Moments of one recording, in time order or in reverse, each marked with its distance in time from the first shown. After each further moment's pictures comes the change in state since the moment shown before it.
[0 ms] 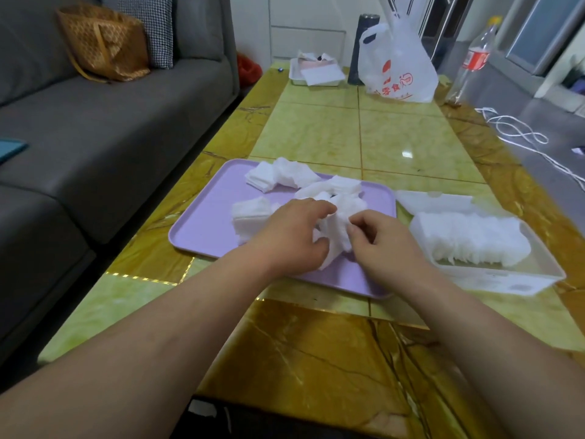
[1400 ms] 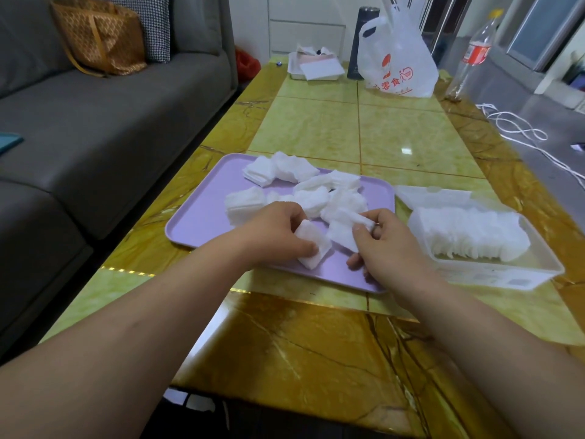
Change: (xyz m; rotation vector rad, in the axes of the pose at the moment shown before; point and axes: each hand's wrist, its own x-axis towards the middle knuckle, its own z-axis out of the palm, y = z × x) left_hand -0.008 -0.010 -0.014 -0.162 -0.126 -0.322; right_hand -0.012 -0.002 0.004 0.331 -0.009 0.299
